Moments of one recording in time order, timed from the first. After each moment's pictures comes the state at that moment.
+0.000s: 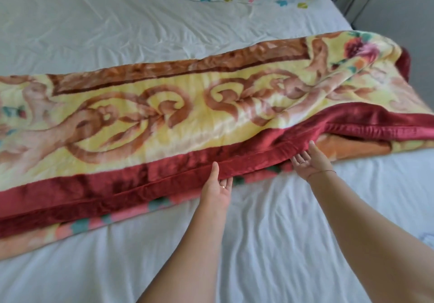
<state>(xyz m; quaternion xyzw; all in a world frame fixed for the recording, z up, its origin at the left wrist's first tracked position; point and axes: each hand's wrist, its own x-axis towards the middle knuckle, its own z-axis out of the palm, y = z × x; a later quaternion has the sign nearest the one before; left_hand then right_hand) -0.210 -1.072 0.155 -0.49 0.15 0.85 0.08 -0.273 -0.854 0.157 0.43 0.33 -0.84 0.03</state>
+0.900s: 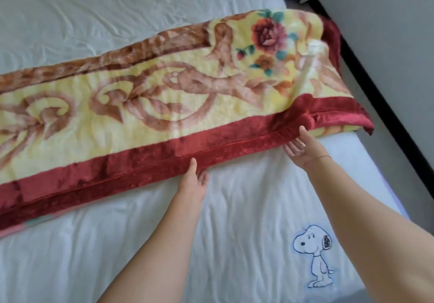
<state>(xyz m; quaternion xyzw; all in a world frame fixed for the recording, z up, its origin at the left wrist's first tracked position) -0.243 -0.808 0.134 -0.56 0.30 0.77 0.10 -0.297 -0.543 0.144 0.46 0.37 -0.81 0.07</state>
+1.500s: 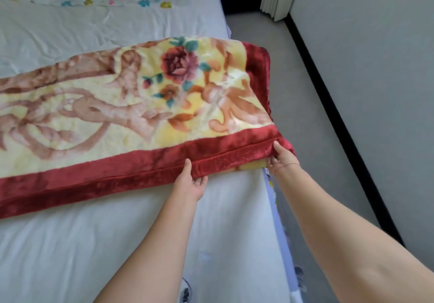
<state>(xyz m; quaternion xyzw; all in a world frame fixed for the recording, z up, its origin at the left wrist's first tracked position) -0.337 -0.483 0.162 -0.56 0.25 0.78 0.08 -0.393 -0.270 0.135 0.48 0.36 -0.80 0.07</state>
